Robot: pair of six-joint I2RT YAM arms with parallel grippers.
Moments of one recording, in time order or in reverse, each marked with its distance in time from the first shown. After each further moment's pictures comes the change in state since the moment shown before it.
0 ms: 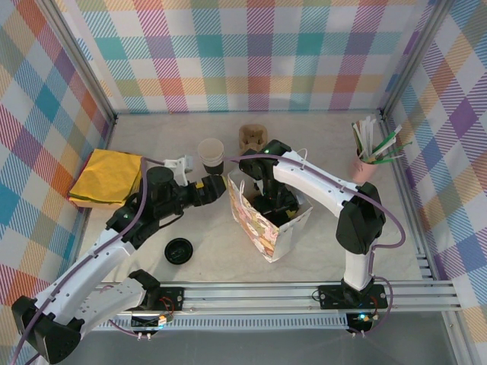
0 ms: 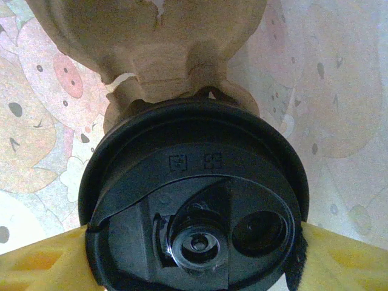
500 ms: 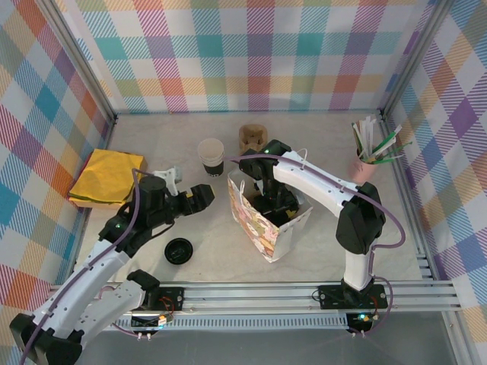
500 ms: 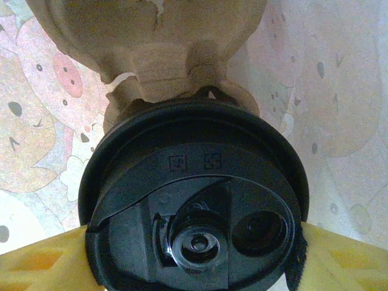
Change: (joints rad) left arm 0.061 -0.093 -0.089 -0.115 -0.010 0.003; right arm 0.000 0.000 0.002 -0.003 0.000 0.000
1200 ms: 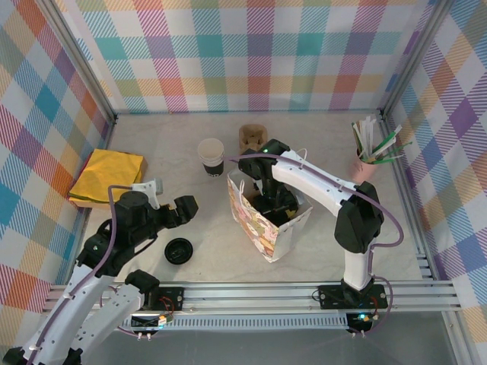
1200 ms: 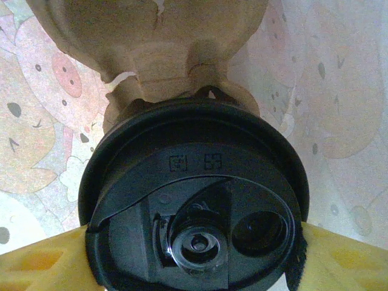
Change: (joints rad) left arm 0.051 -0.209 0.008 -0.255 -0.122 0.079; right arm 0.000 0.012 0.012 -0.009 0.000 0.000
